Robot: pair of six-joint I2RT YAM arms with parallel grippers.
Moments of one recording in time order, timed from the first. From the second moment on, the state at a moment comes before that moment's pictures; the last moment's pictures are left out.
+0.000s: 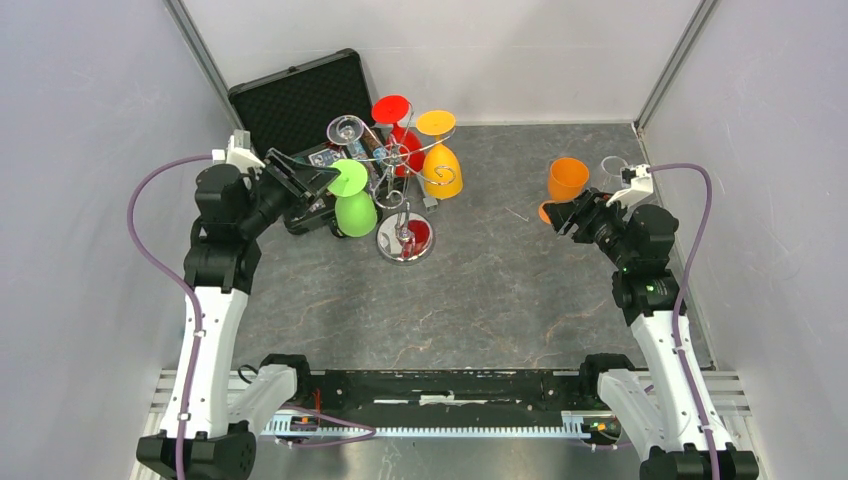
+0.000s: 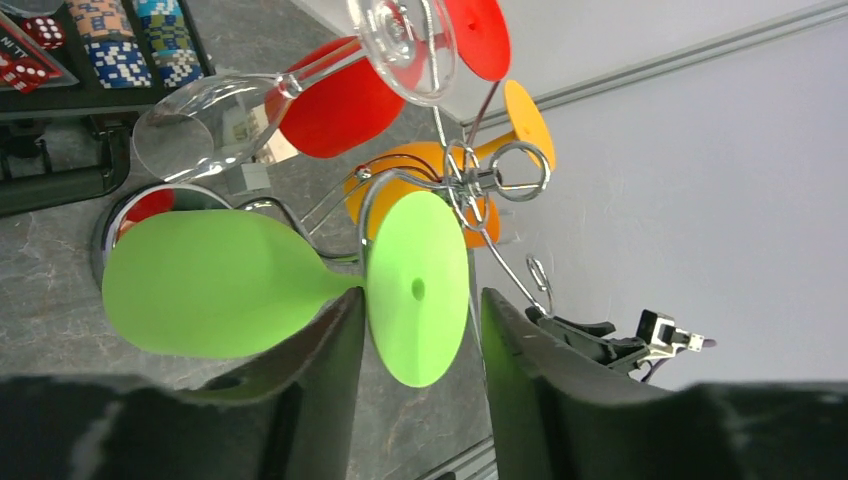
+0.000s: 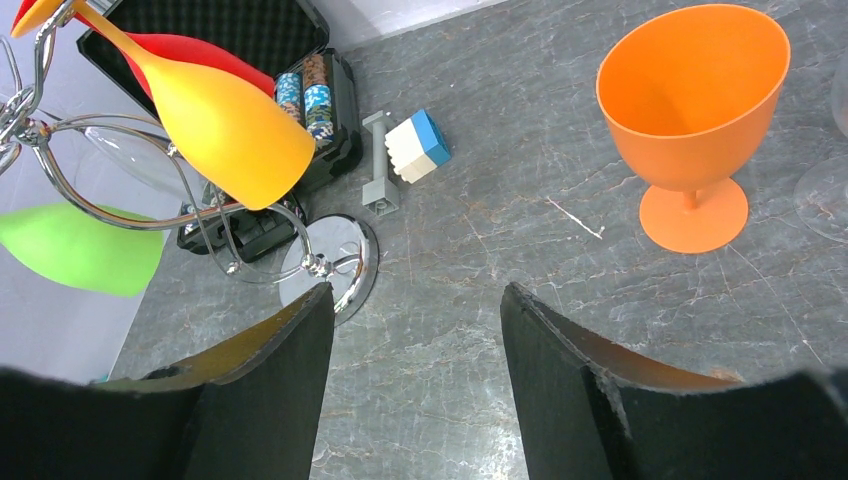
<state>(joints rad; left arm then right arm) -0.03 0.92 1.13 -0.44 0.42 -0.93 0.01 0.77 0.70 -0.13 -0.36 0.47</state>
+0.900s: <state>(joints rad) -0.03 0.88 1.11 -0.42 0.42 -0.92 0.01 0.75 0.68 -0.13 -0.34 0.47</state>
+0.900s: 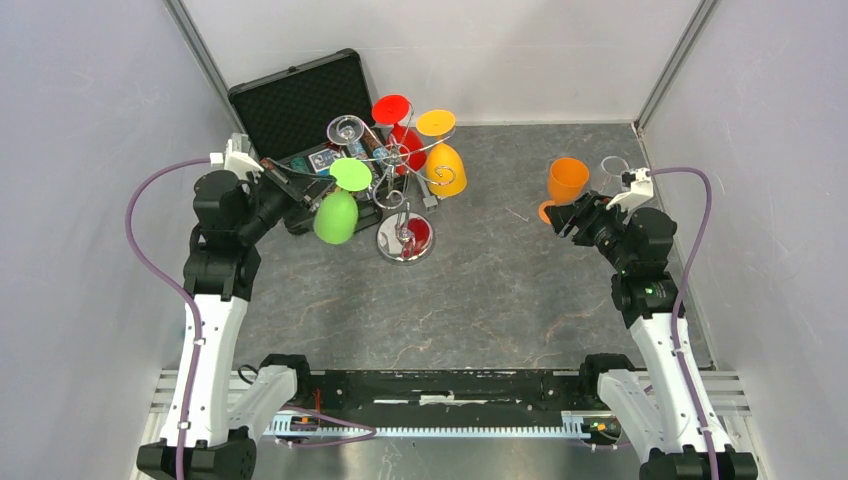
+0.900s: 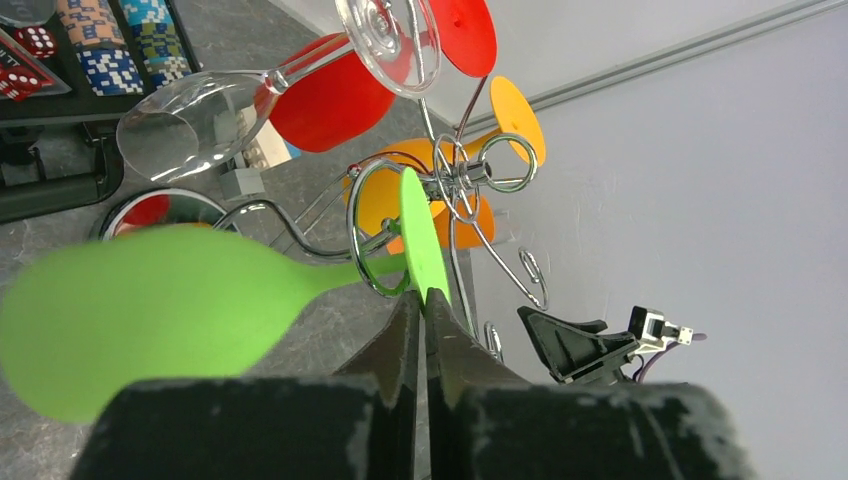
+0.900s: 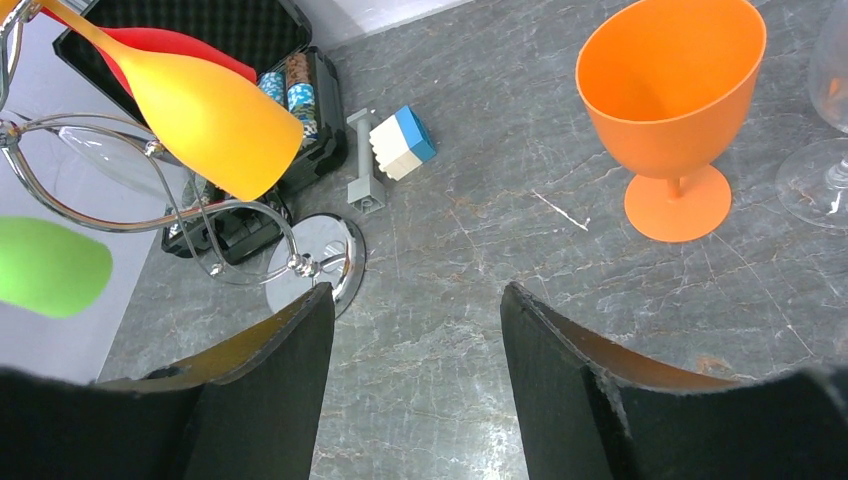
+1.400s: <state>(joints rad) -0.03 0.91 1.11 -0.36 0.43 -0.95 0.01 0.75 0.68 -0.13 -0.33 0.46</state>
